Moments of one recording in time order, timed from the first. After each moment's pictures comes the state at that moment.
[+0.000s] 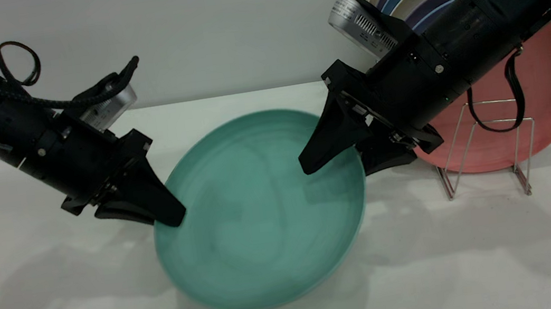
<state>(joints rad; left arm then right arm) -0.09 2.18 -1.17 -1.00 0.75 0.97 0.29 2.15 -1.20 1.27 0.83 -0.94</state>
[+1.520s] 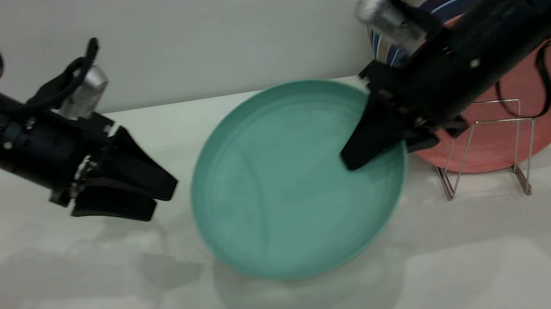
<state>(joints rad) 0.02 2.18 -1.17 -1.07 0.89 1.10 0.20 2.15 -1.20 1.21 0.85 -1.08</state>
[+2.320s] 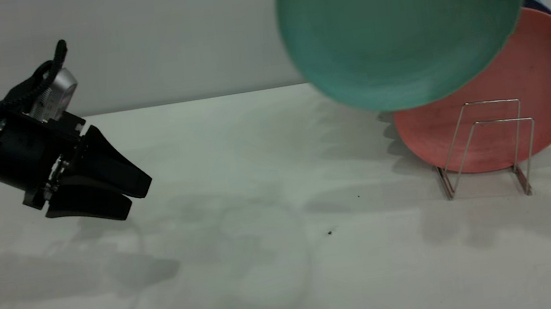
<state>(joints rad) 0.07 2.18 -1.17 -1.06 0.90 1.10 0.13 1.66 -1.20 0.79 0.59 -1.70</state>
